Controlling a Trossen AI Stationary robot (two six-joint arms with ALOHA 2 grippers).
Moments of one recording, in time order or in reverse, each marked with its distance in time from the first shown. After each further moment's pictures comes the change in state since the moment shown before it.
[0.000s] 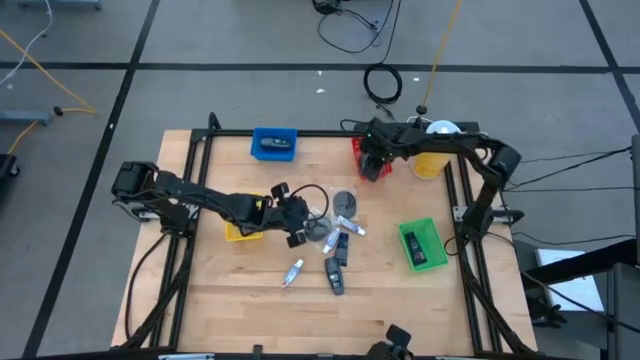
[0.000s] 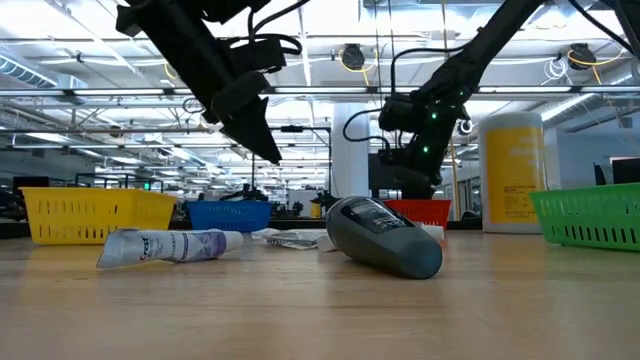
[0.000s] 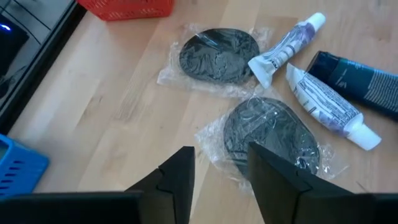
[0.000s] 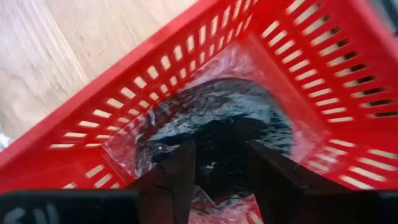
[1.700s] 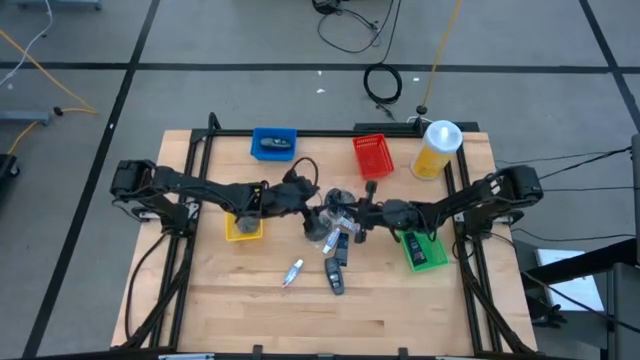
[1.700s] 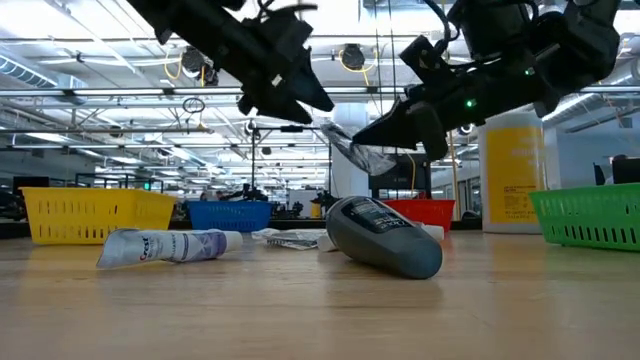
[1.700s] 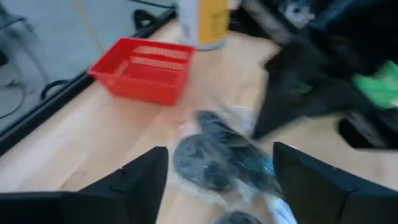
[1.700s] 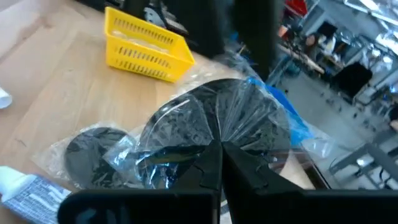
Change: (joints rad) left arm 0.093 -0.014 0.000 0.357 0.078 -0.031; right arm 0.731 -0.192 -0.550 1.247 0.378 -0.226
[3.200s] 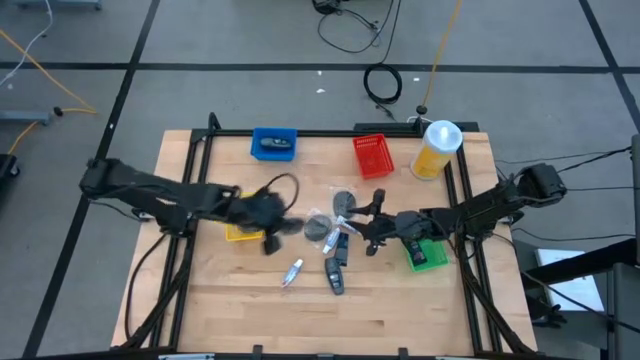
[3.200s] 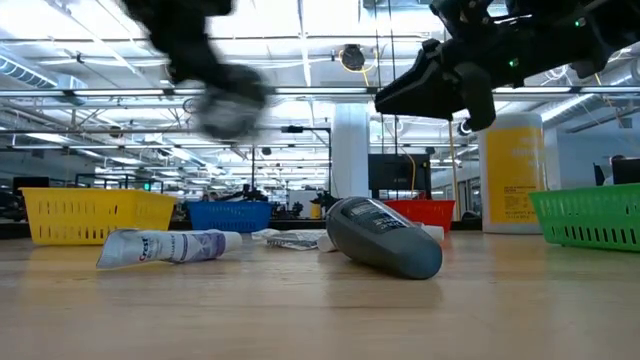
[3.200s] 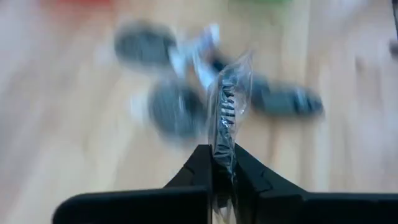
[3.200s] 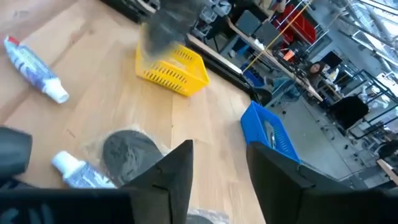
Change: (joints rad) left arm -0.157 -0.310 0.004 -0.611 0.209 -0.166; right arm 0.156 -0.200 0.002 -0.221 0.097 -0.108
